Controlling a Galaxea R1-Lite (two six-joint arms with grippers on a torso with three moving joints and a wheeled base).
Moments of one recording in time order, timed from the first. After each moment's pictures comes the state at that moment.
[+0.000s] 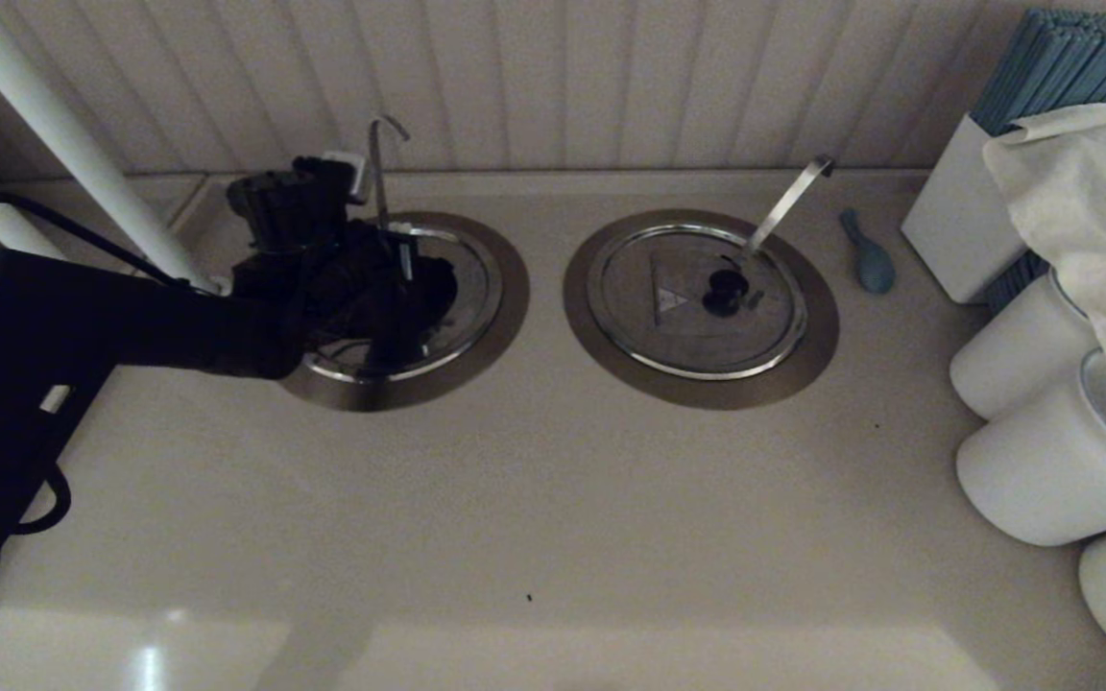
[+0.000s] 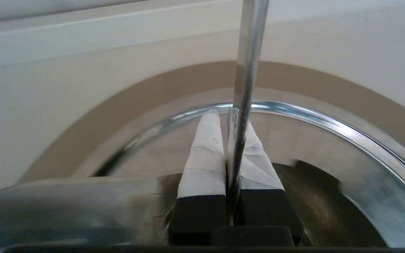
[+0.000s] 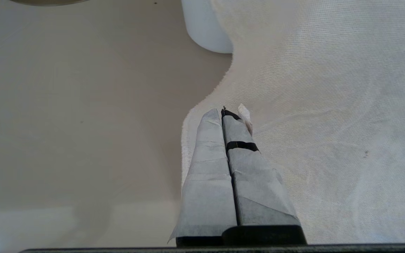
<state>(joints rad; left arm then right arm) -0.20 2.18 -1.61 -0.65 0.00 0.10 0.00 0.00 0.00 -0.01 -0.03 0.05</state>
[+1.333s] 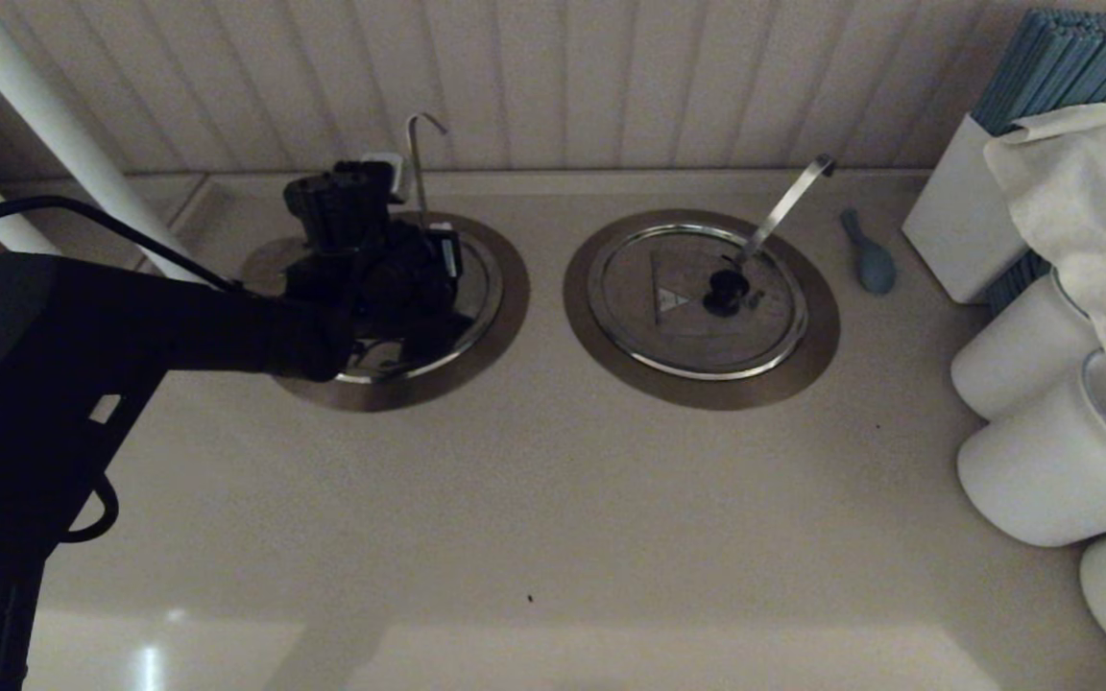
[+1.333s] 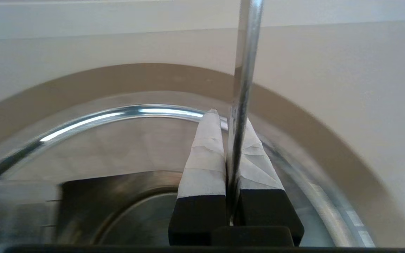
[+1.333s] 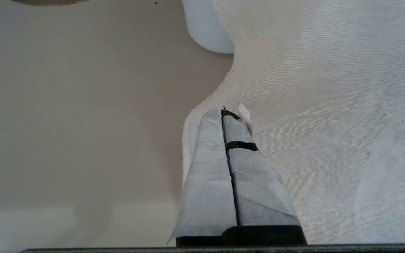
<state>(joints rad) -0.30 2.21 -1.67 -0.63 0.07 -0.01 0.00 0.00 0.00 -0.01 -0.03 0.06</state>
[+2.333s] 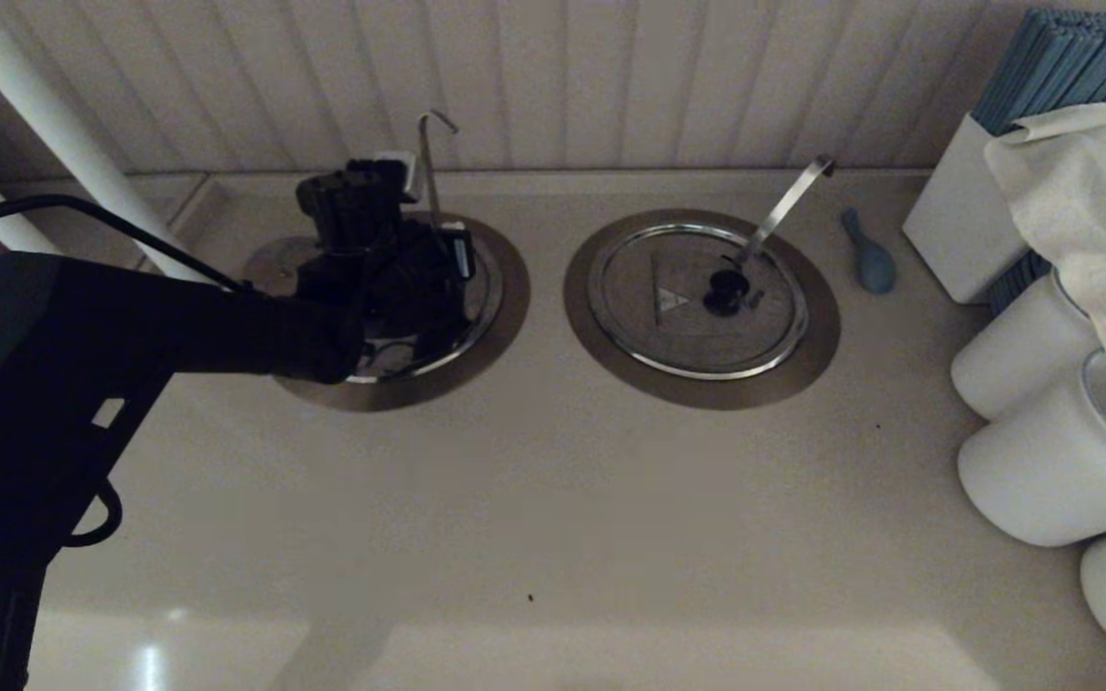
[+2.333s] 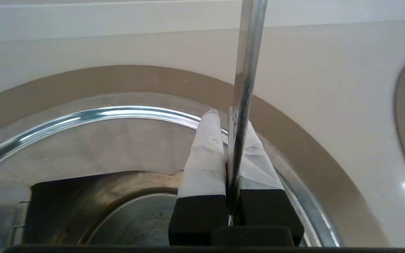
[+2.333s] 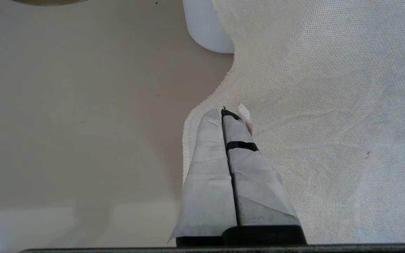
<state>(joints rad) -0.33 2.20 -1.66 -0.63 0.07 -0.01 0.00 0.00 0.00 -0.01 -0.03 0.06</state>
